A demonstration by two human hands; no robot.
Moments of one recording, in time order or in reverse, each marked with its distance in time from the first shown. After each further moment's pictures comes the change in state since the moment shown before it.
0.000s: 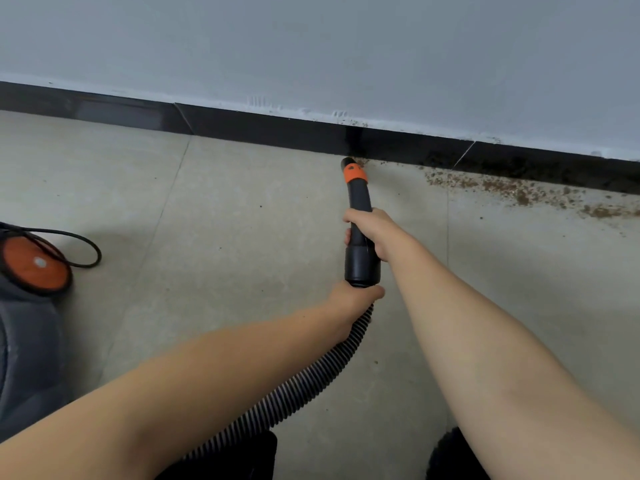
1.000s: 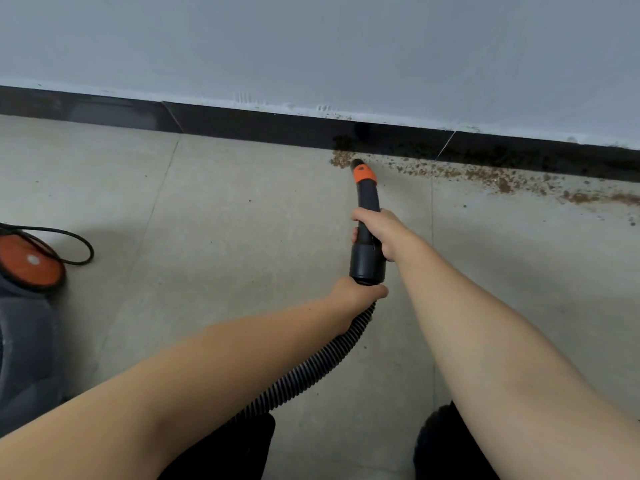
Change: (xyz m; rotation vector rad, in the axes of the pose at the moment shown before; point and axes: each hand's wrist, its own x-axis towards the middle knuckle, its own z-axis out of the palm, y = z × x) left_hand -0.010 -0.006 0.023 0.137 -0.056 0.004; right_hand -0.012 0.020 -0.033 0.095 0.029 0.026
